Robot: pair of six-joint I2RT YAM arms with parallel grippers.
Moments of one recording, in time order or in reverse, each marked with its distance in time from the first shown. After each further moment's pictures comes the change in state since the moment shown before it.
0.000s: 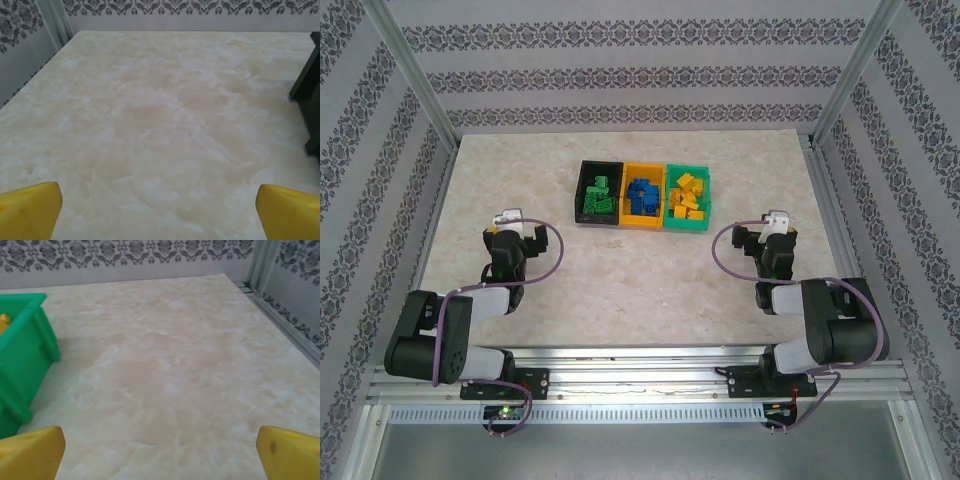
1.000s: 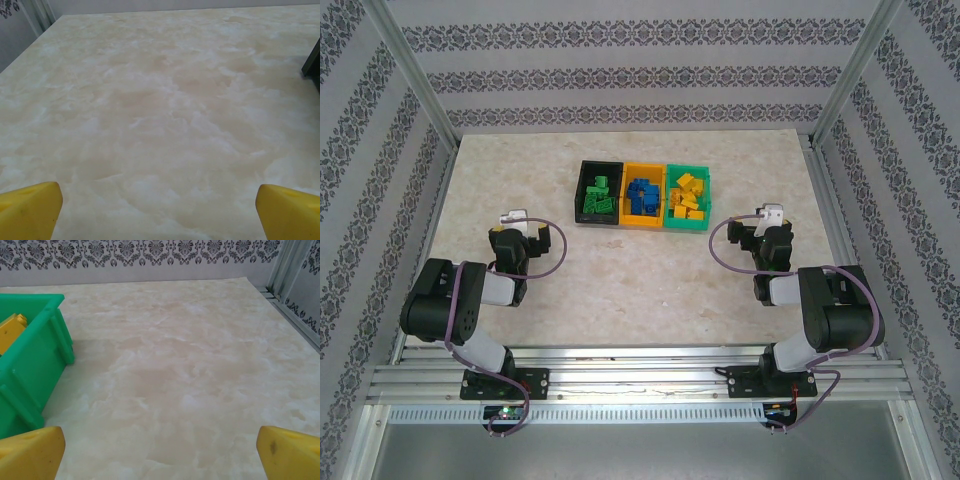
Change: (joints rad) left arm 0.031 0.223 0.017 0.173 0.048 0.033; right arm 0.000 0.063 0.066 -0.010 -0.047 -0.021
